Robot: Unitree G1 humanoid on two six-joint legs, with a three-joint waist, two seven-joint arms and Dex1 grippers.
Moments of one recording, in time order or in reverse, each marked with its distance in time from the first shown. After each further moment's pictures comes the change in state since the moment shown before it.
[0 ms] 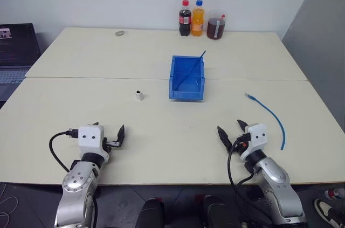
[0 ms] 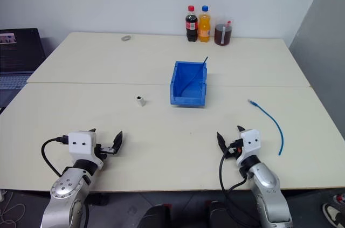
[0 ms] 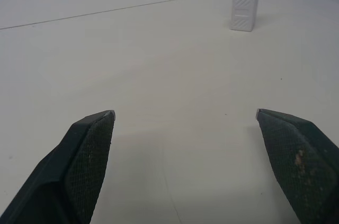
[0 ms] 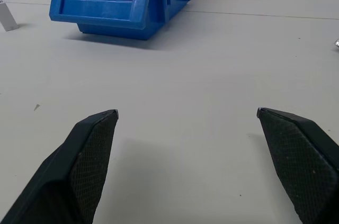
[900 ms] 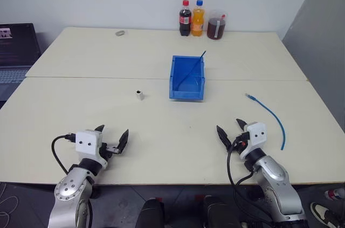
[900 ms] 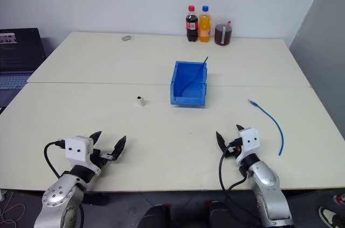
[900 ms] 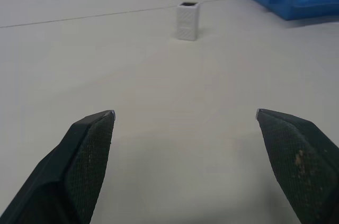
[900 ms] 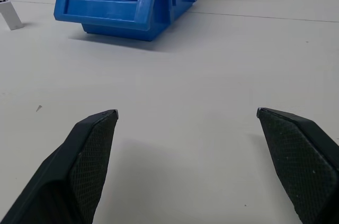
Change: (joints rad) left arm 0.043 0.113 -0.004 -0.024 -0.132 -0.057 -0.267; right arm -0.015 -0.008 0.001 0.008 -0.001 0.000 0.017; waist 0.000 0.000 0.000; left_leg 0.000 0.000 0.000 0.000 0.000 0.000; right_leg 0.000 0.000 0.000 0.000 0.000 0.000
